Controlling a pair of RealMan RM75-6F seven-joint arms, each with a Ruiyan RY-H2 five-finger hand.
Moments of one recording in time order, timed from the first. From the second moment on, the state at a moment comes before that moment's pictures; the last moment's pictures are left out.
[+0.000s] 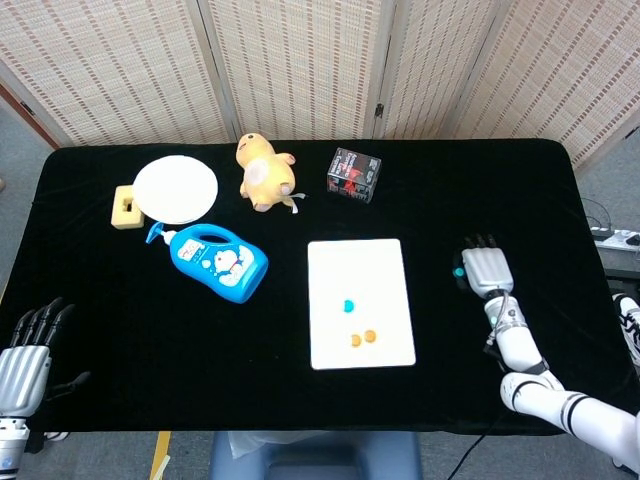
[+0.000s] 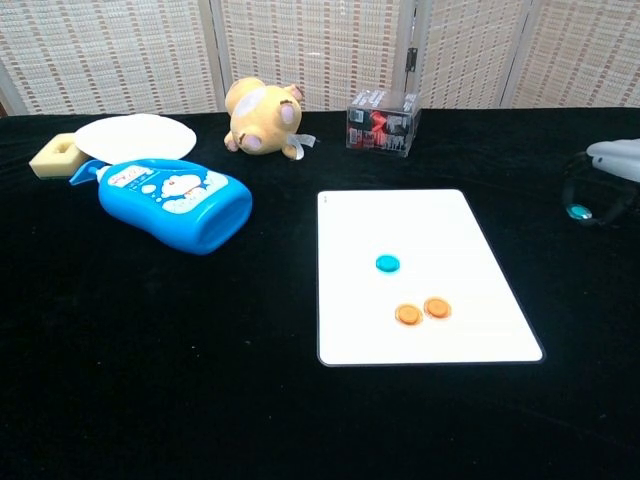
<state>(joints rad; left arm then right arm) -0.08 -1.20 -0.02 -1.50 1.52 1.49 -0.02 0.64 -1.47 0.19 -1.23 -0.93 0.84 -0.36</state>
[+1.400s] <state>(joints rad) -0.08 -1.21 -0.02 -1.46 1.52 1.49 -0.06 0.82 -1.58 0.11 -1.45 -0.97 0.85 -0.59</state>
